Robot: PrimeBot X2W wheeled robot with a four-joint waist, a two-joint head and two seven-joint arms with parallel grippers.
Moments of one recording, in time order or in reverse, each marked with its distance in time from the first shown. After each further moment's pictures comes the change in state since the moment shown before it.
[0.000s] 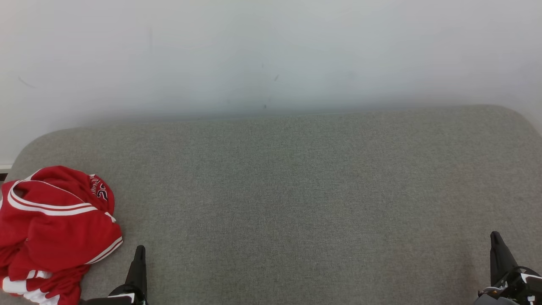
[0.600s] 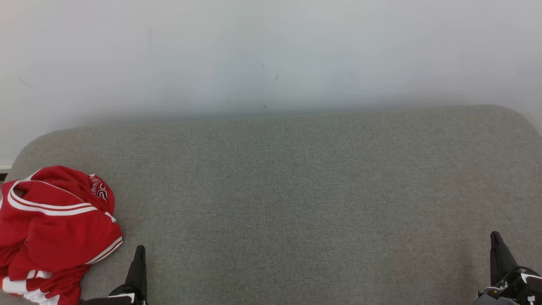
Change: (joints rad) left arm 0.000 0.000 0.000 0.000 0.000 0.000 0.000; right arm 0.000 0.000 0.000 0.000 0.000 0.000 0.000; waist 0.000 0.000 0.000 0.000
